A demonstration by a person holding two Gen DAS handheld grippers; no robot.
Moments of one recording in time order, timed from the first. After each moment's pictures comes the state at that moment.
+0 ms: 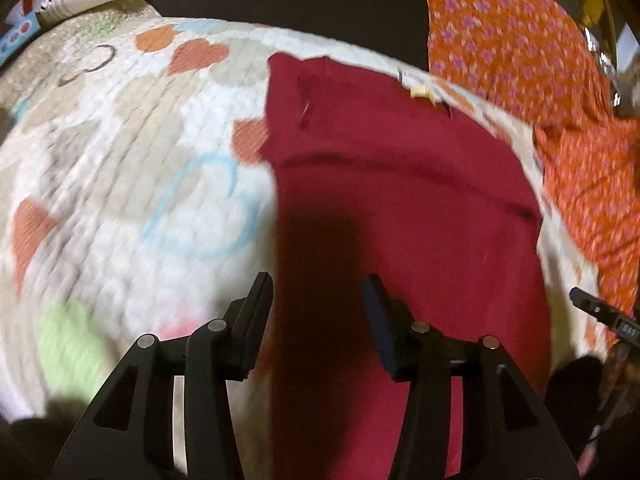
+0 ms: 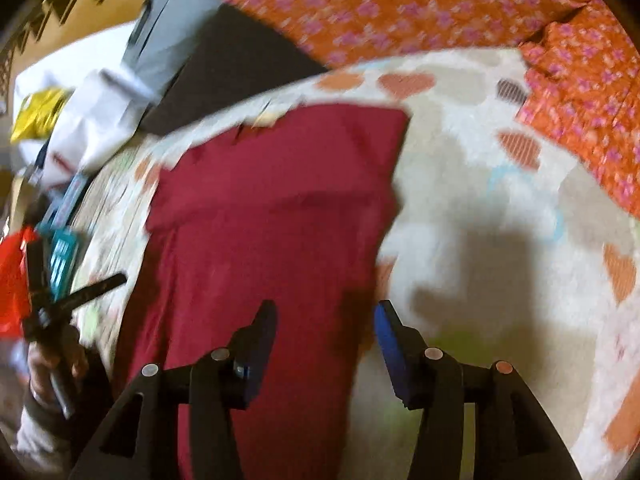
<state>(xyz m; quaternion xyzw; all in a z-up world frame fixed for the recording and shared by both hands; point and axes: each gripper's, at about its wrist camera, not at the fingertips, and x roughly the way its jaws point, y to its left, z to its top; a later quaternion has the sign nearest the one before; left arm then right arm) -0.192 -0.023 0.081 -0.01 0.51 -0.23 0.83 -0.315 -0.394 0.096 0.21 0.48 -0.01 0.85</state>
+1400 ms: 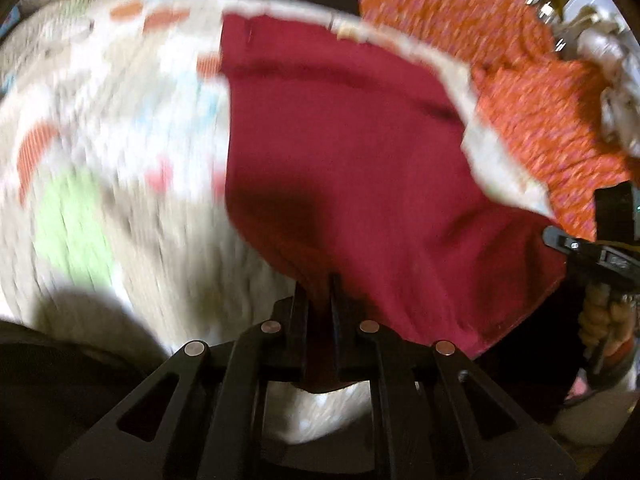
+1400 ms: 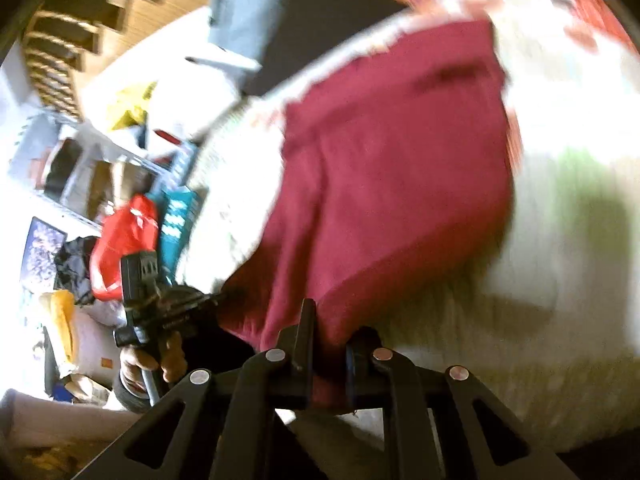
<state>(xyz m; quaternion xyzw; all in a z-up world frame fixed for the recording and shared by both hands) -0.293 0.005 0.112 0.00 0.53 -0.33 0.78 -0.392 -0.329 0.114 0.34 0.44 0.16 0.81</state>
